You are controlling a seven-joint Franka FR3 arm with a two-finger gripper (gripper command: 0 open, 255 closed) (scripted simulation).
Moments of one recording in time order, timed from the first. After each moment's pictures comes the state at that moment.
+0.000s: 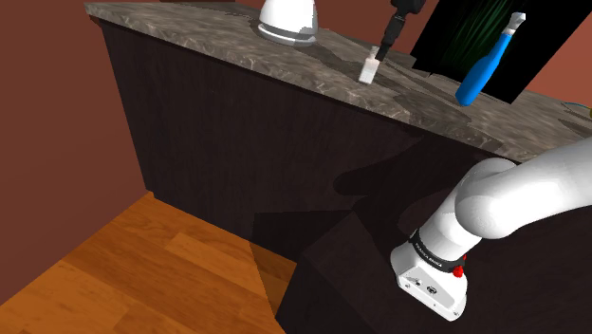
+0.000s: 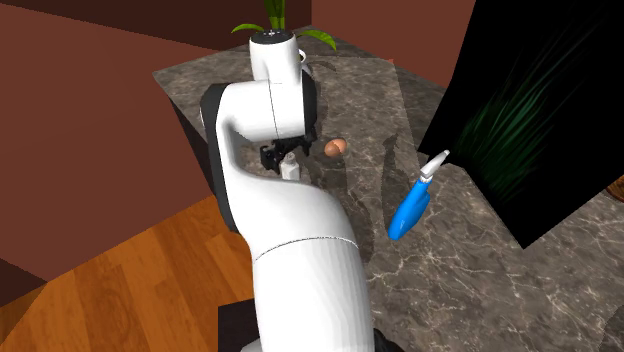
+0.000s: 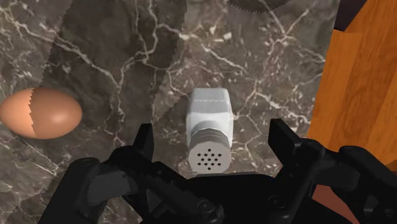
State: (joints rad) arm 0.05 -0.56 -0.13 -2.08 -0.12 1.66 -0.51
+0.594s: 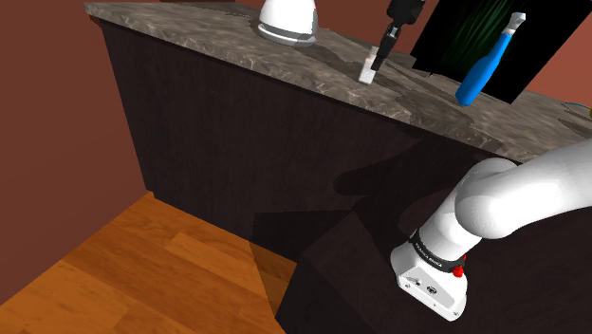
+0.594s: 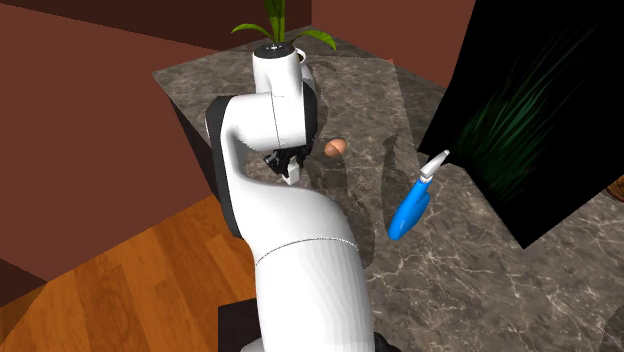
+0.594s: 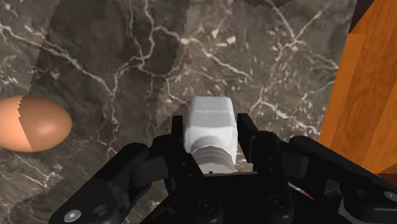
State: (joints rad) arm 0.05 -0.57 -0.13 -2.15 -0.12 1.71 -0.51
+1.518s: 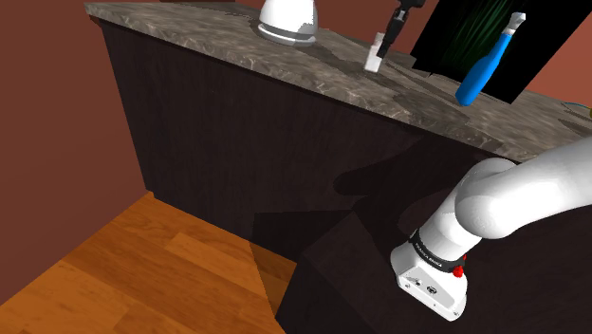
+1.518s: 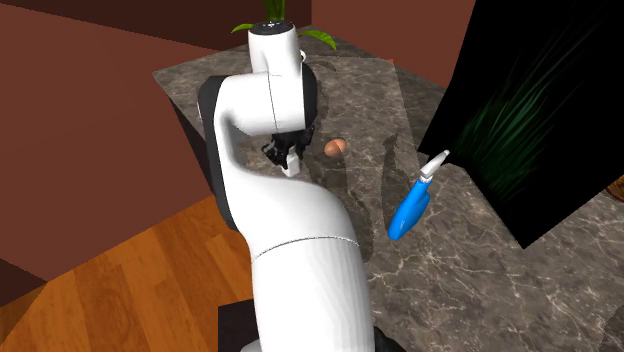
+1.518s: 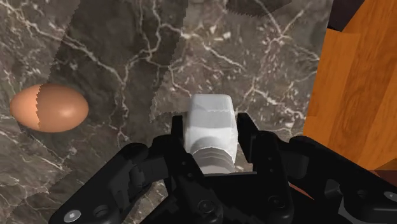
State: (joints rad) arm 0.05 -0.55 -0.13 -2.04 -0.12 1.63 -0.51
